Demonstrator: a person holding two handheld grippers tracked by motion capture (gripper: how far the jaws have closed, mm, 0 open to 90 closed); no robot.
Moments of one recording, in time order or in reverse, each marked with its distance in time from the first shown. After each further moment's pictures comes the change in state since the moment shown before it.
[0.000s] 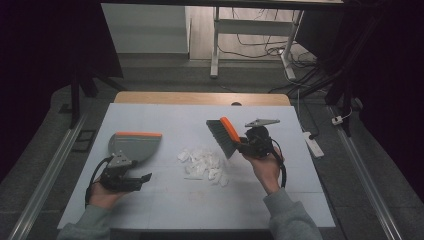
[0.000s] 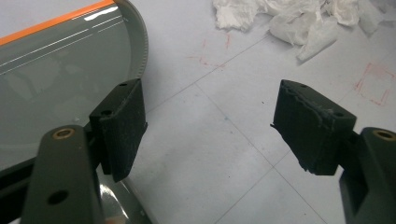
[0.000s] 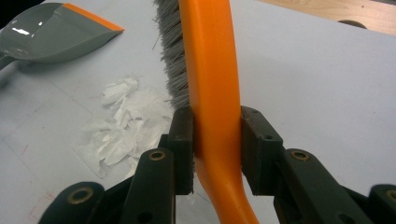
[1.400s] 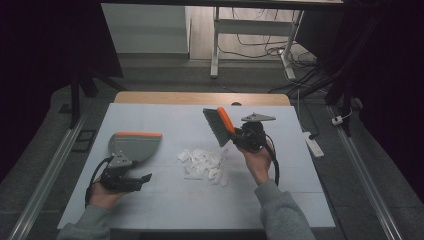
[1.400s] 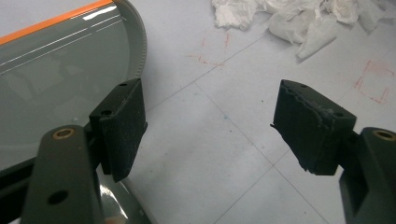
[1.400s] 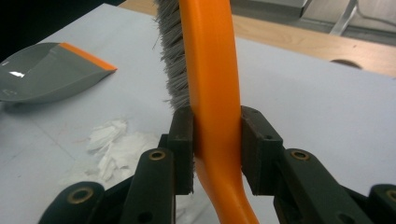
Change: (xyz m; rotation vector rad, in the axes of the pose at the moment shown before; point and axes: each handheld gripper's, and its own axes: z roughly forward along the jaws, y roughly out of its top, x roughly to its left) left arm 0.000 0.000 0.000 0.004 -0.002 0.004; right arm -0.008 0.010 0.027 -0.140 -0.015 0.004
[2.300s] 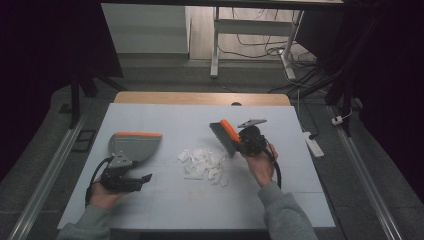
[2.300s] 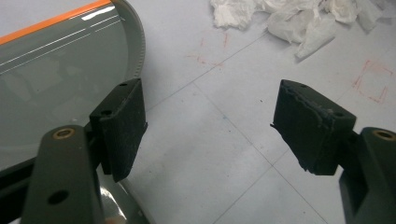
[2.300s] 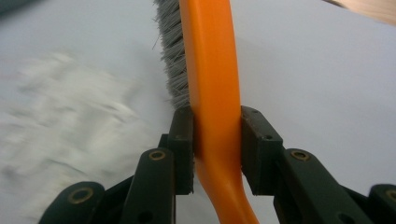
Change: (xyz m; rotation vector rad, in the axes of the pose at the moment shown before) left arm -0.001 0.000 0.000 0.001 -0.004 0.006; right arm -0.002 -0.016 0.019 0.220 -0.085 -0.079
